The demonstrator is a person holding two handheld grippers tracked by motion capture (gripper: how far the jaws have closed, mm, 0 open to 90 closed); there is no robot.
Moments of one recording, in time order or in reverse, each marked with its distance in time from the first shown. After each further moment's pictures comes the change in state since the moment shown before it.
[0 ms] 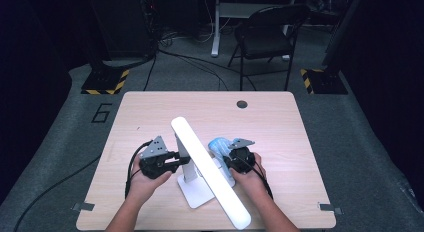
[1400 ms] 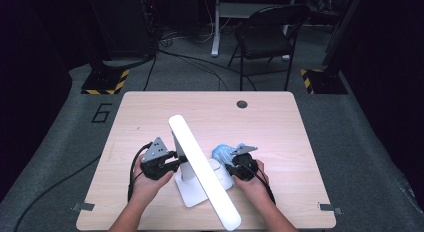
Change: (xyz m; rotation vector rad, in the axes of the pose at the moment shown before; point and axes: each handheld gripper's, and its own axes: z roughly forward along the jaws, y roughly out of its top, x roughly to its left) left arm -0.006 -0.006 0.006 -0.040 0.096 -0.012; right arm 0.006 -0.019 -0.009 0.058 0.048 0.030
